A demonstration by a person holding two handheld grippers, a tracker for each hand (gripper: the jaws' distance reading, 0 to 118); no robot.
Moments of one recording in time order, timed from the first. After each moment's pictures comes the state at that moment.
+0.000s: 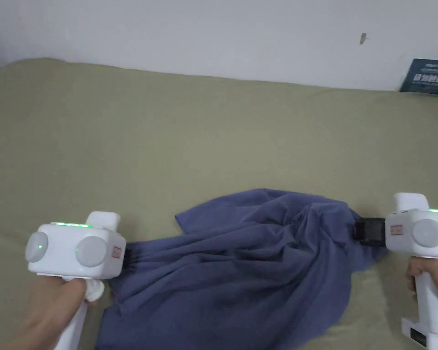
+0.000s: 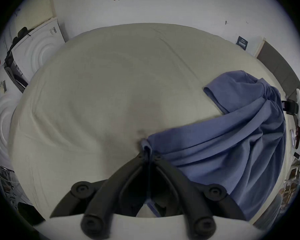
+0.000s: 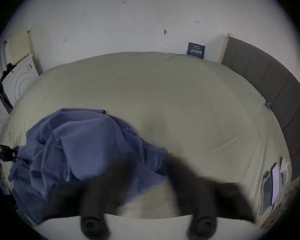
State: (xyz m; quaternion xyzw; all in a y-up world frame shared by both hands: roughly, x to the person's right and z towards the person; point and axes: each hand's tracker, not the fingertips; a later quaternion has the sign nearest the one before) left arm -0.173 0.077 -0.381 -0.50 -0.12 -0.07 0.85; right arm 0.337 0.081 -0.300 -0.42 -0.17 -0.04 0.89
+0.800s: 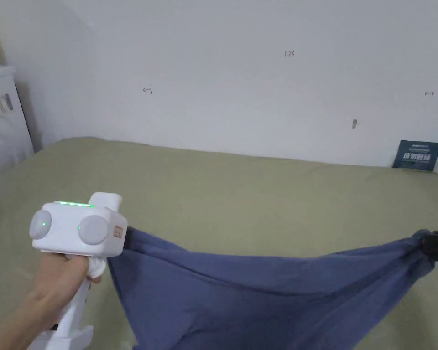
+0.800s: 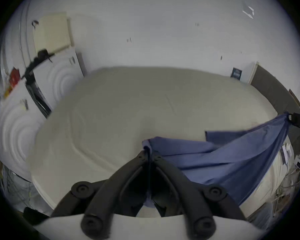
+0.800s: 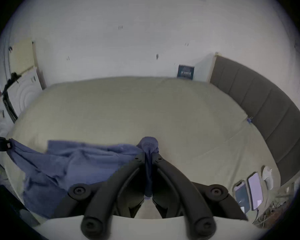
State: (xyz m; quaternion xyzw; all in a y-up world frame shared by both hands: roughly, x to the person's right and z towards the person) left arm -0.216 0.247 -0.357 -0.36 -0.10 -0.07 0.92; right arm 0.334 0.258 -0.186 -0.28 -0.18 -0.05 0.94
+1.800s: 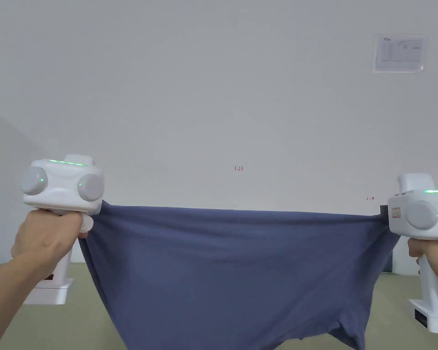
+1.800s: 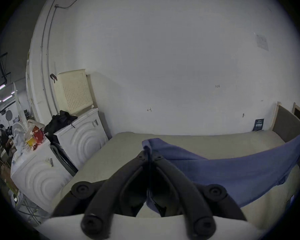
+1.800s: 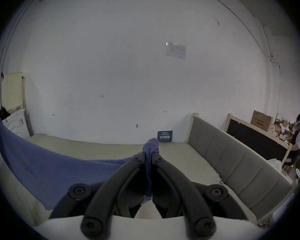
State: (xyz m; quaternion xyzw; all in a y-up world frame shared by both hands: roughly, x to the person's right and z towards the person) left arm -0.112 0.449 -0.526 -0.18 0.00 -0.08 0.98; right arm 0.391 0.428 -0.328 -0.13 -0.27 0.00 0.95
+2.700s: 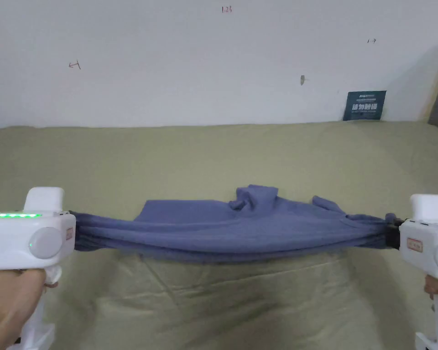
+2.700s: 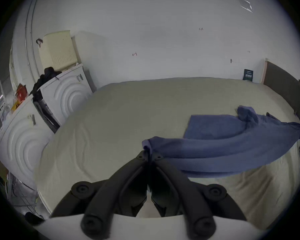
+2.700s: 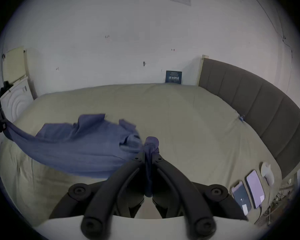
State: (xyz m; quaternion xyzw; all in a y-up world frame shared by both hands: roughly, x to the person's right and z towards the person) left arm -0.180 0.189 -0.383 -0.31 -0.06 -0.11 0.94; right arm 0.344 0.168 -0.166 -0.29 -0.22 -0.05 0.93
